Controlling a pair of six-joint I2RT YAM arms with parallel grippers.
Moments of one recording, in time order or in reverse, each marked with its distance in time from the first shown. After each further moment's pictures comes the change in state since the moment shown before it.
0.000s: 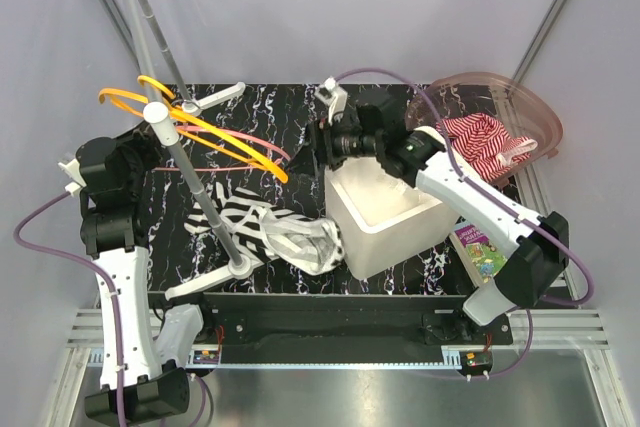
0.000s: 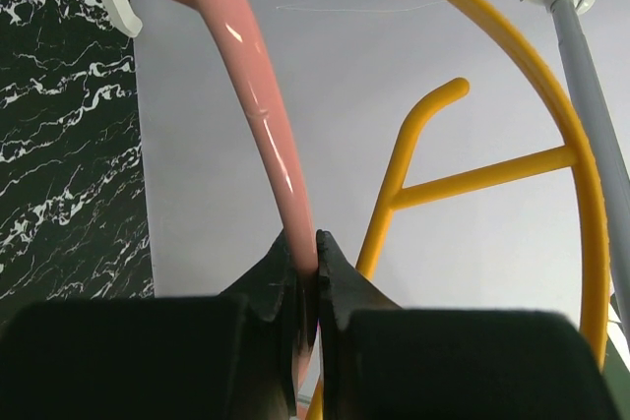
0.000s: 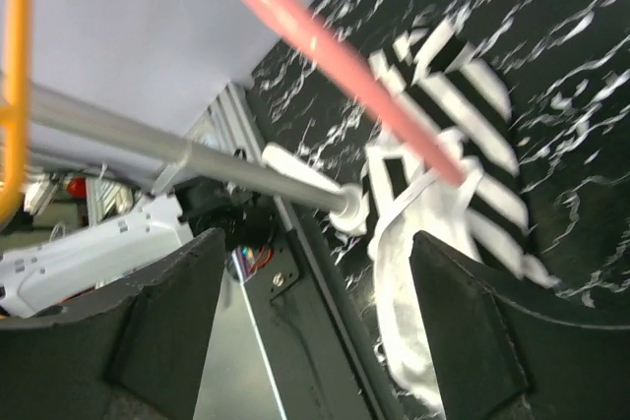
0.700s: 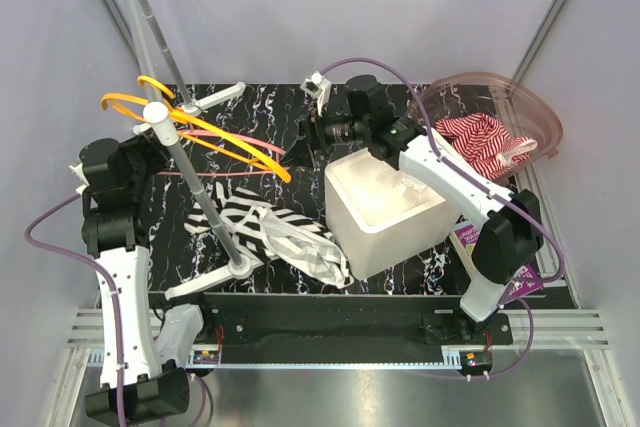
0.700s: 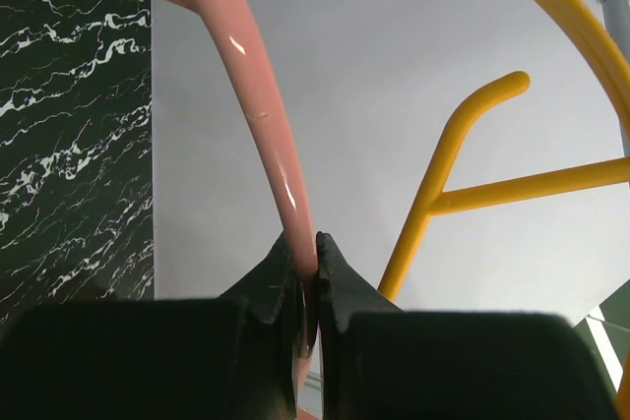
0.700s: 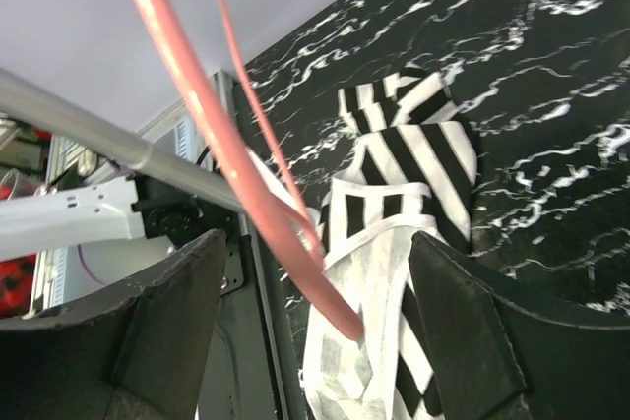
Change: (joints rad) left arm 0.001 -0.002 -0.013 -0.043 0.082 -0.064; right arm -0.075 0.168 0.137 0.063 -0.173 -0.204
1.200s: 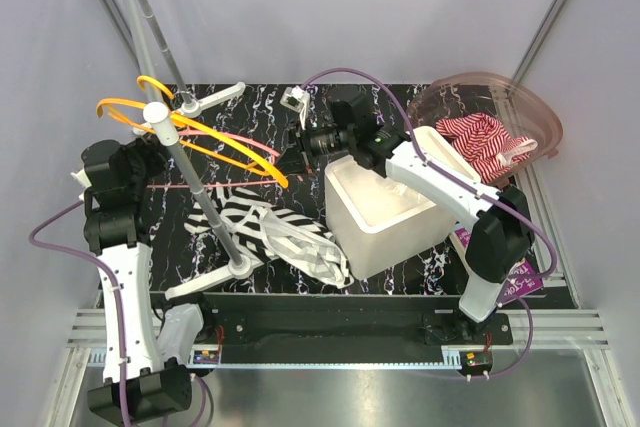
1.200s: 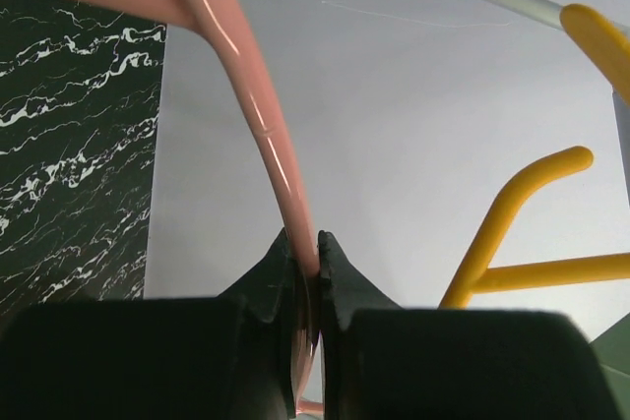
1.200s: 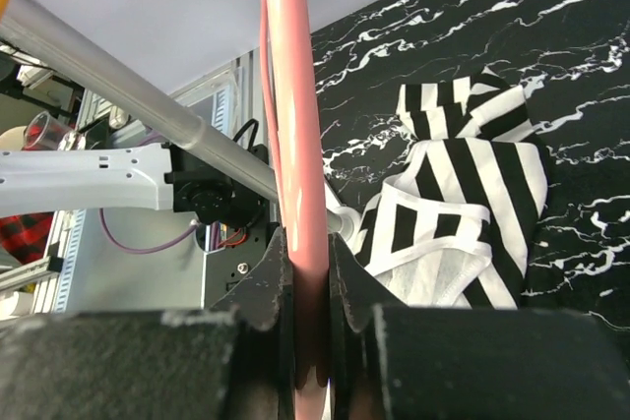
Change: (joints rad) left arm 0.020 0.010 -0.036 0.000 -0.009 -0.050; right arm 0.090 0.037 -0.001 0.059 -0.080 -0.036
